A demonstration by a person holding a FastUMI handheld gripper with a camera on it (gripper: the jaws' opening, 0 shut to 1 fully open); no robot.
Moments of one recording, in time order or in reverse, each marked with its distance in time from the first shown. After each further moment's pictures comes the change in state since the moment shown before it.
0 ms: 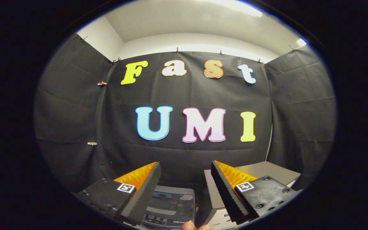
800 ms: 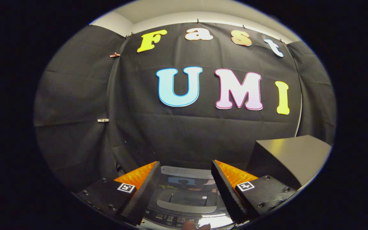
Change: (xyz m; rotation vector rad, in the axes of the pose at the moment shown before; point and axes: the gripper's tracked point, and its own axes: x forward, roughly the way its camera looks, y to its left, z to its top) arm 0.085 0.160 -0.160 -0.008 0.242 0.181
